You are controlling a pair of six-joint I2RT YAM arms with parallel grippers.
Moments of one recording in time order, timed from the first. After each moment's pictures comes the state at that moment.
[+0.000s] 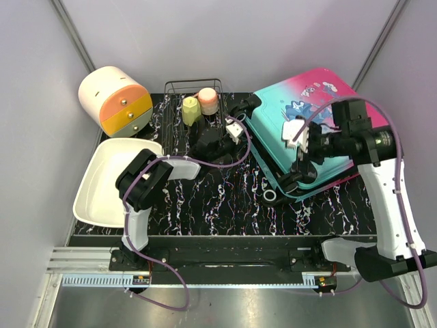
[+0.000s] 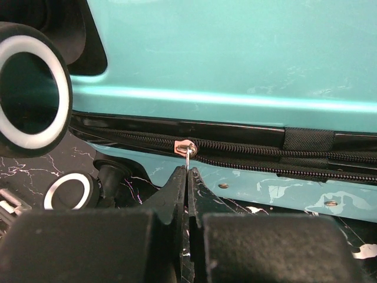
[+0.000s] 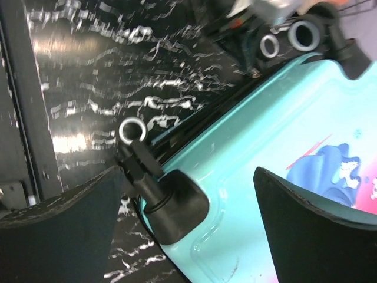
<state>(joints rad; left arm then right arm) -0.66 1.98 1.09 0.80 0.31 0.08 0.23 1.21 1.63 -1.37 -0.61 -1.21</state>
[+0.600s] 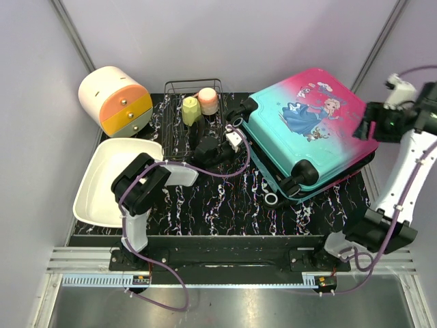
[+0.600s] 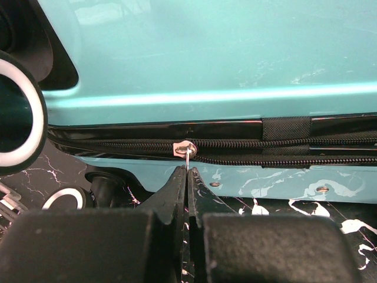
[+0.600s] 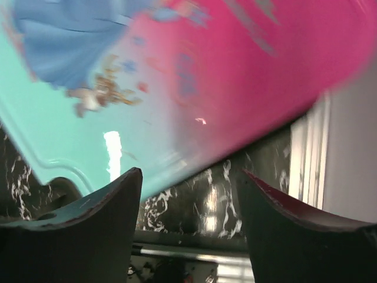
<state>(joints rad) -0.69 1.92 0.97 0.87 0.31 0.13 -0.45 1.49 1.92 -1.33 -0.48 -0.33</state>
